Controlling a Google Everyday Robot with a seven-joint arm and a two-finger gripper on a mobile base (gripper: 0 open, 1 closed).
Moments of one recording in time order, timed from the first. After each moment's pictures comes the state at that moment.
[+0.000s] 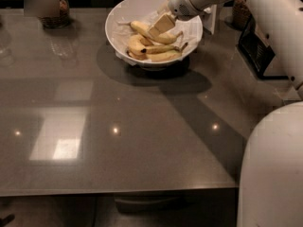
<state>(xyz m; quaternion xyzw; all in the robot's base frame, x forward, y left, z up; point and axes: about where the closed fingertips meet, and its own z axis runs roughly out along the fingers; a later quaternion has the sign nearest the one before) 0.755 -0.025 0.940 -0.55 0.71 0.12 0.41</state>
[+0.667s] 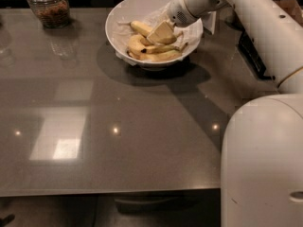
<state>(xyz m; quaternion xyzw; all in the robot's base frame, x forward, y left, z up) 0.777 -0.027 0.906 -0.54 0.74 0.14 0.39</state>
